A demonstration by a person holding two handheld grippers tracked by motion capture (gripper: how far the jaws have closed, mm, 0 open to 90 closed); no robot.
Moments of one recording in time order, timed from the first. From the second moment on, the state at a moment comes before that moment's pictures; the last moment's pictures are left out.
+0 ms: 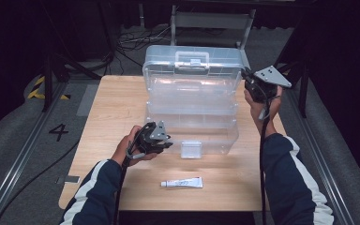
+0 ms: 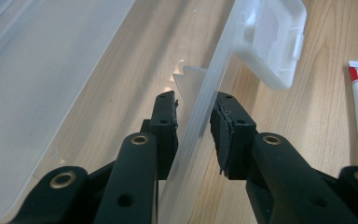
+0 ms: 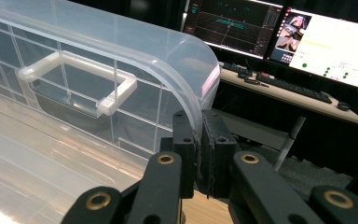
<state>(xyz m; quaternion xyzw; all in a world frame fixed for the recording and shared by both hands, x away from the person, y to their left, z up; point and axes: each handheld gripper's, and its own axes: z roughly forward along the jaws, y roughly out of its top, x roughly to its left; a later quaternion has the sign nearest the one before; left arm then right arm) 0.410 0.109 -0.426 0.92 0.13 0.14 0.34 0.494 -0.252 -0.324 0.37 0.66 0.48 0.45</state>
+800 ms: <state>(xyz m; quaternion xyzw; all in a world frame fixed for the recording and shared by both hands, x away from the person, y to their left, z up) 0.414 0.125 -0.425 0.92 0.11 0.13 0.35 0.528 -0.254 -0.316 0.40 0.66 0.48 0.41</state>
